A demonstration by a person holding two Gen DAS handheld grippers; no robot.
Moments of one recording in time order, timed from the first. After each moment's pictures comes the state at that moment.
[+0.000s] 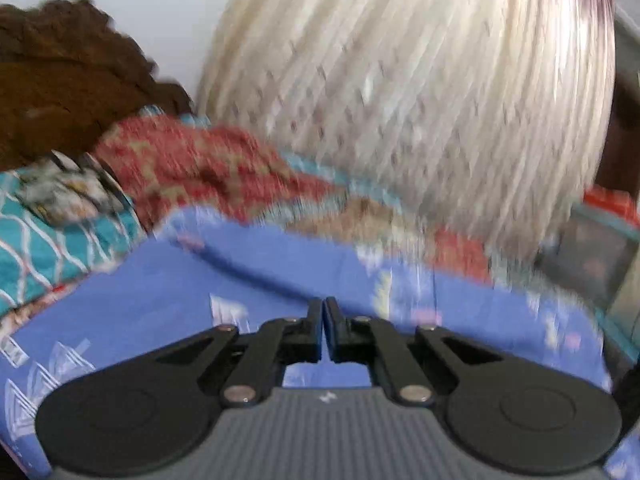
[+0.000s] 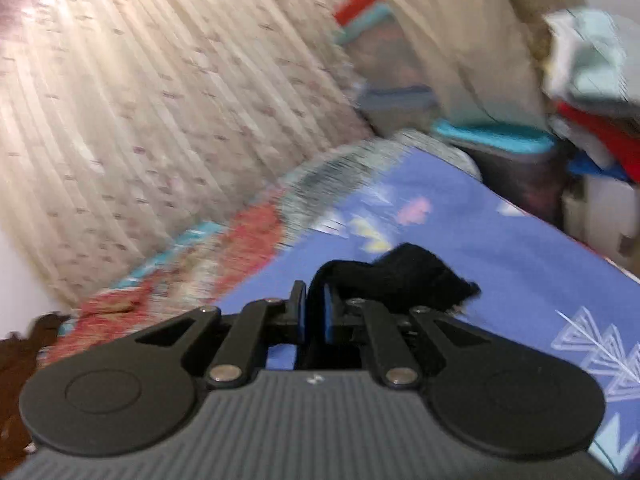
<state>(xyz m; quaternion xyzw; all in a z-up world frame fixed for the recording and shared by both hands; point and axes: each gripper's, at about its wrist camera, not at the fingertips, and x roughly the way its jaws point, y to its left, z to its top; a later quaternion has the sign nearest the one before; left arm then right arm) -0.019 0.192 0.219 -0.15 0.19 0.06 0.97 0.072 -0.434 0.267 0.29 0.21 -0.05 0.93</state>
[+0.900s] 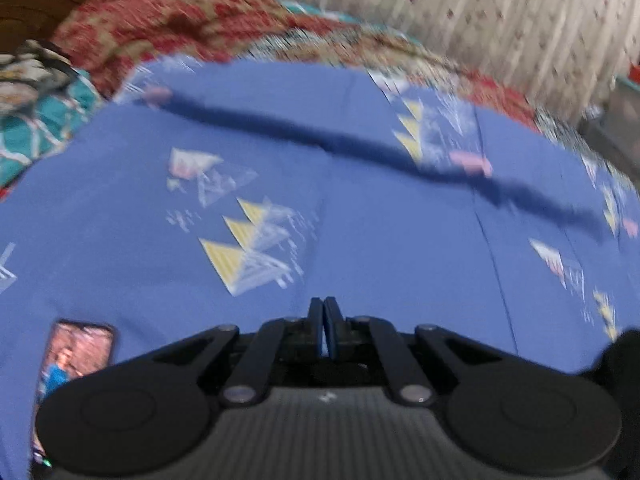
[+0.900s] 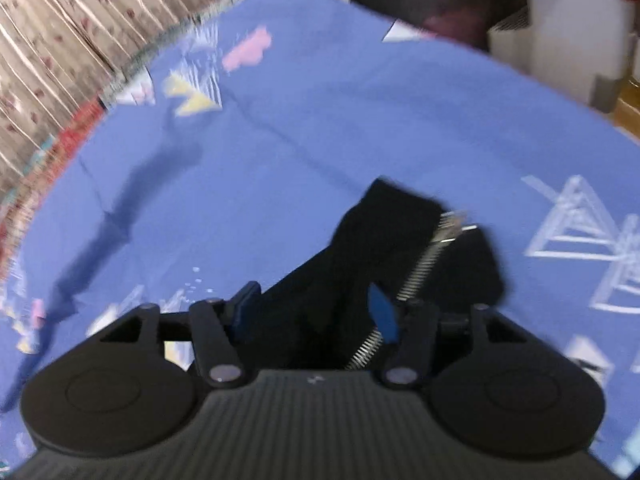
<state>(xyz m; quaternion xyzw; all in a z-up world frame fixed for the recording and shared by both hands) 0.092 0.160 0.096 -0.13 0.36 0.07 0.92 0.205 -0.491 0.041 0.28 0.40 -0.15 0.86</state>
